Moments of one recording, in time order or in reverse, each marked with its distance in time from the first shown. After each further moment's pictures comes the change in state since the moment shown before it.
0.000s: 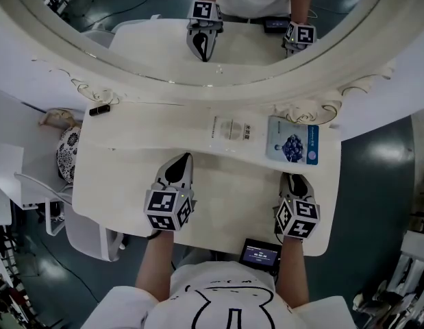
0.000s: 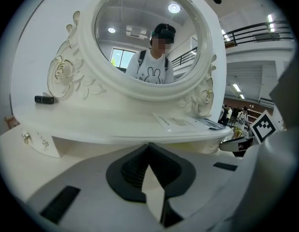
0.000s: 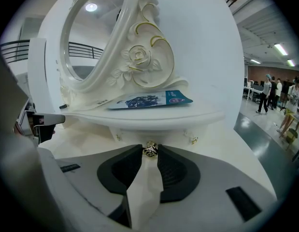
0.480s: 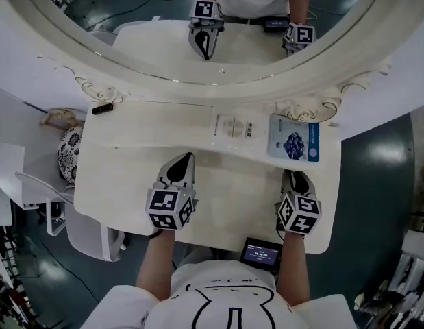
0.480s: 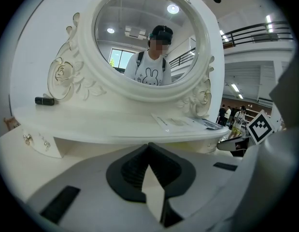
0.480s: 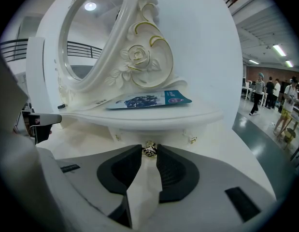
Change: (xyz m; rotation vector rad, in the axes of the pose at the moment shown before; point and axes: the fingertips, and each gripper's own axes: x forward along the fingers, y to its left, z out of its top) left arm -0.007 -0.001 0.001 0.010 -0.005 -0.013; right arm 0.000 -0.001 0.000 0.003 0.003 -0.019
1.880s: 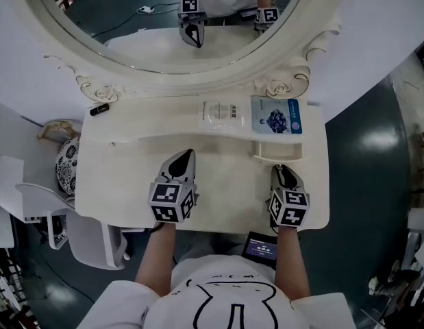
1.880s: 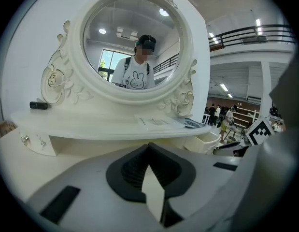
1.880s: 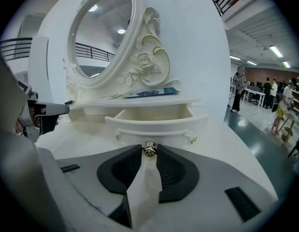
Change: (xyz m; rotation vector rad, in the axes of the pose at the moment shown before) left arm -0.027 -0.040 -0.005 0.057 -0.009 -0.097; right arm -0.051 0.011 -0.041 -0.001 -0.009 -0.014
